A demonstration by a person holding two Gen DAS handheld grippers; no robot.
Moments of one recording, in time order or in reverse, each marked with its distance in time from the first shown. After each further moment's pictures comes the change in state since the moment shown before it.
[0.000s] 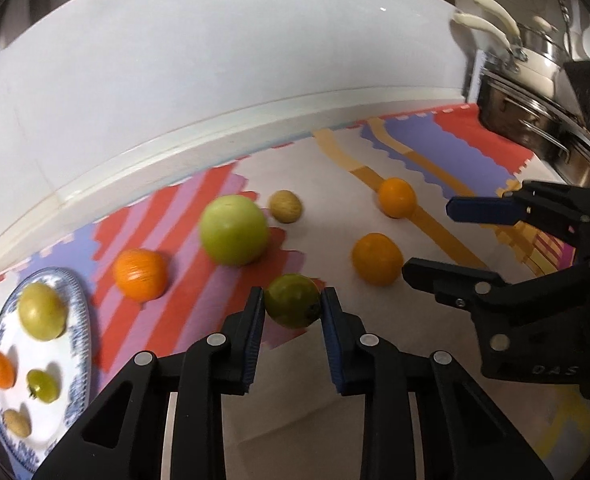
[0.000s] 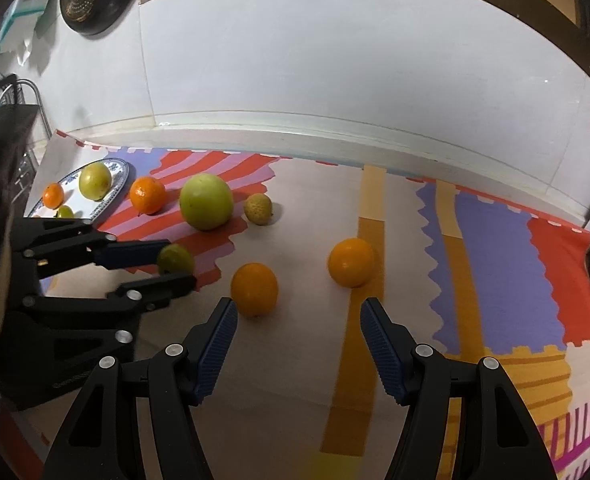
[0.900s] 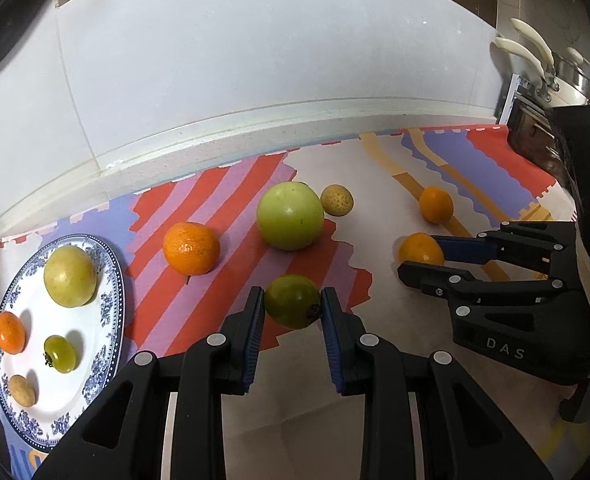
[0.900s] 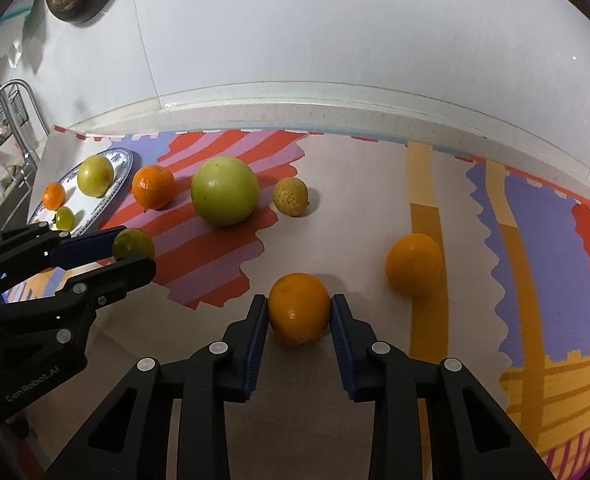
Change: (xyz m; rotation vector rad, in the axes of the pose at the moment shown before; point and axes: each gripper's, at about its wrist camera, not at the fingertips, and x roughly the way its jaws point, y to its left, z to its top) left arm -0.009 0.025 -0.007 -0.110 0.008 0.051; right arm 0.039 0.017 0.006 0.031 0.082 0.063
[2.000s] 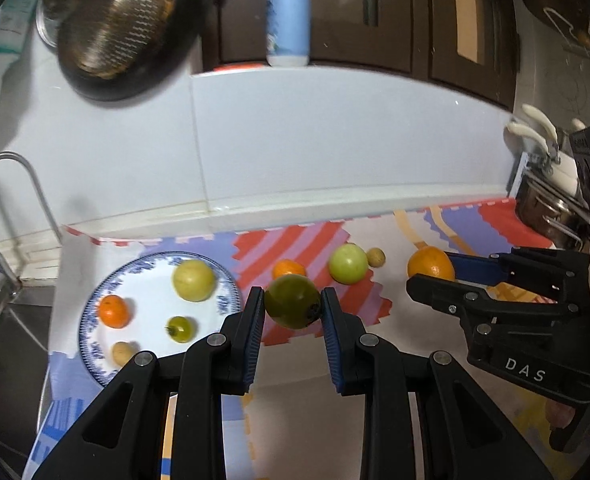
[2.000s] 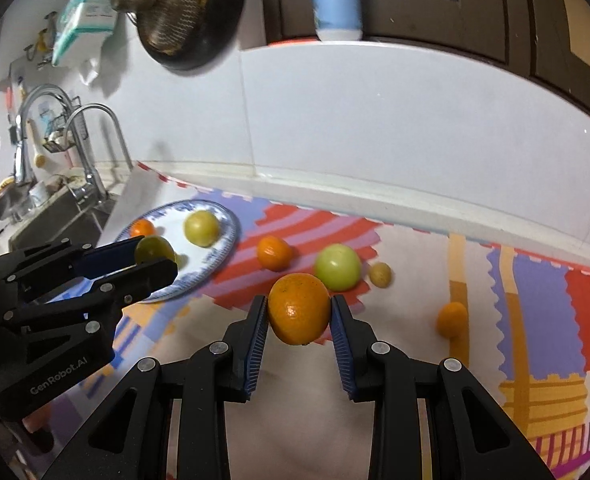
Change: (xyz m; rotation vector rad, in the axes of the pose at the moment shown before) left arm -0.130 0.037 -0.027 -0.128 -0.217 0.127; right arm -0.103 0.084 0.016 -0.087 -0.207 0.087
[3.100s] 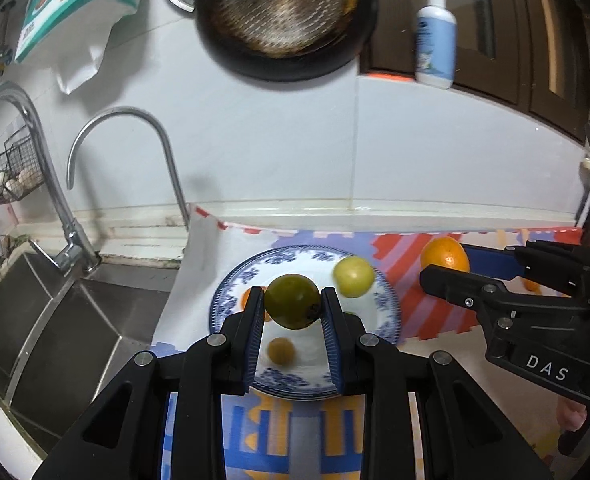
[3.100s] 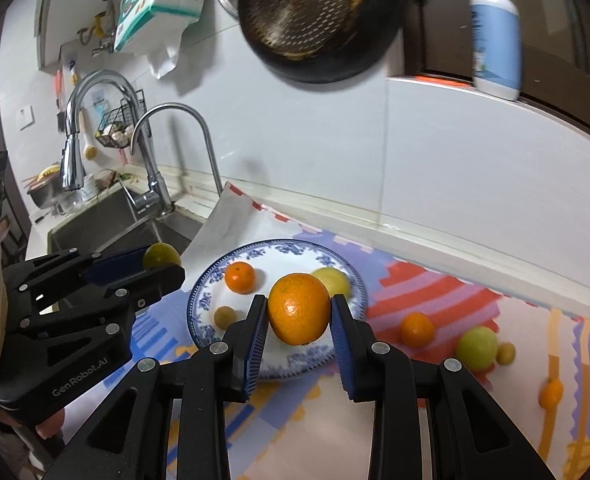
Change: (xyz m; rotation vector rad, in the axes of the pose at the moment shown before) left arm -0.022 0.136 -0.010 -0.107 0.008 0.213; right arm 0.058 0.122 0.058 -0.121 -0.021 0.172
